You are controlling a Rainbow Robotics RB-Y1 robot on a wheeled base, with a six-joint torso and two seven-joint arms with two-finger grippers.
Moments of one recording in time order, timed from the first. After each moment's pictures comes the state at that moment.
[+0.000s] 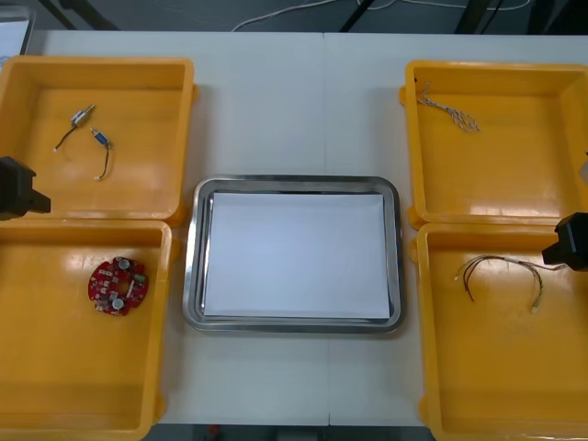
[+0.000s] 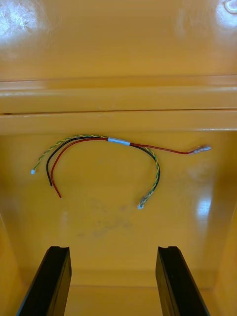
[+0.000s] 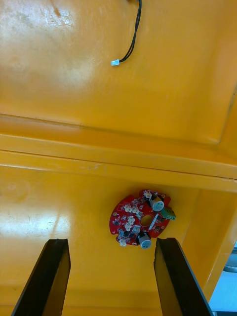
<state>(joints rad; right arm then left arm) -0.16 -1.05 -0.08 -2.10 -1.06 1.68 1.05 -0.31 0.78 0.31 -2.07 0.87 1.91 -1.12</state>
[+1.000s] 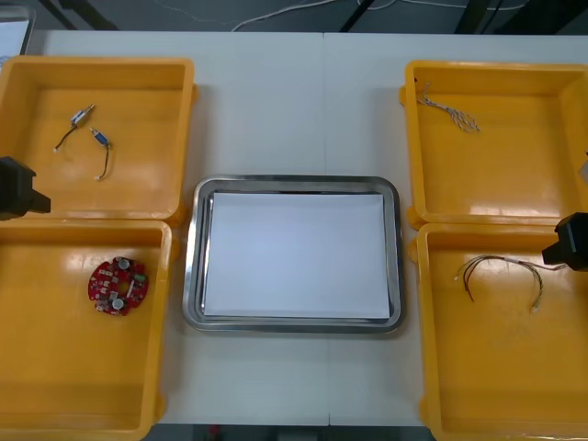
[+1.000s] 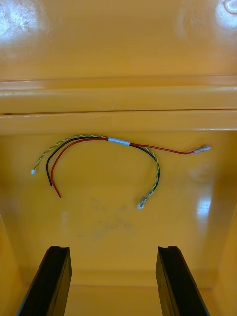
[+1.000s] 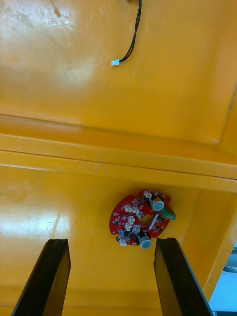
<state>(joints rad) -0.16 -1.05 -0.08 -2.10 -1.06 1.68 1.05 -0.31 0.78 0.31 -2.07 0.87 1.91 -1.12</state>
